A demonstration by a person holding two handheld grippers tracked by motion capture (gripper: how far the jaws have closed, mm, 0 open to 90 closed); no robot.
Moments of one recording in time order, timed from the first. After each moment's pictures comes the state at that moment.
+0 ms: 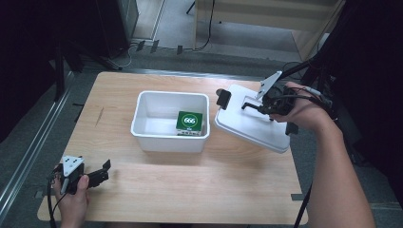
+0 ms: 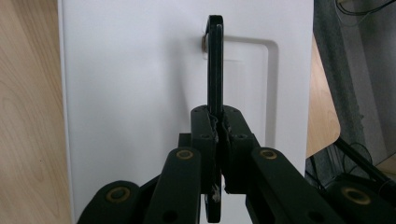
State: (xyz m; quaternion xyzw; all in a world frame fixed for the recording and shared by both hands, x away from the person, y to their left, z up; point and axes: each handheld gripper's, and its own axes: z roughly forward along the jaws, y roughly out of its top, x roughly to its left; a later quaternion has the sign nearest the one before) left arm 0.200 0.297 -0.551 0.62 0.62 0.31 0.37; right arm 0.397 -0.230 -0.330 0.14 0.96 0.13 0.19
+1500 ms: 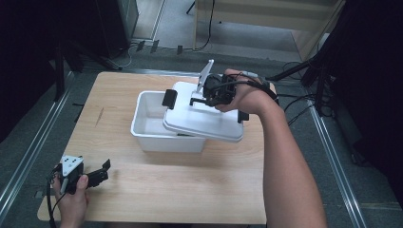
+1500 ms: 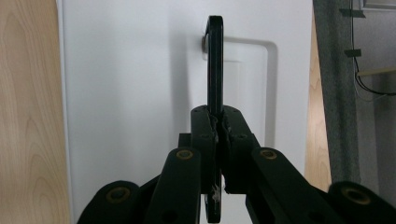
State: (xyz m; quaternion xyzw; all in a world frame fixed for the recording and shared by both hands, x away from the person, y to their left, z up) left arm 0.201 0.298 -0.551 0.61 0.62 0.31 0.38; right arm 0.405 -0.080 -0.320 0.03 0.98 0.14 0.16
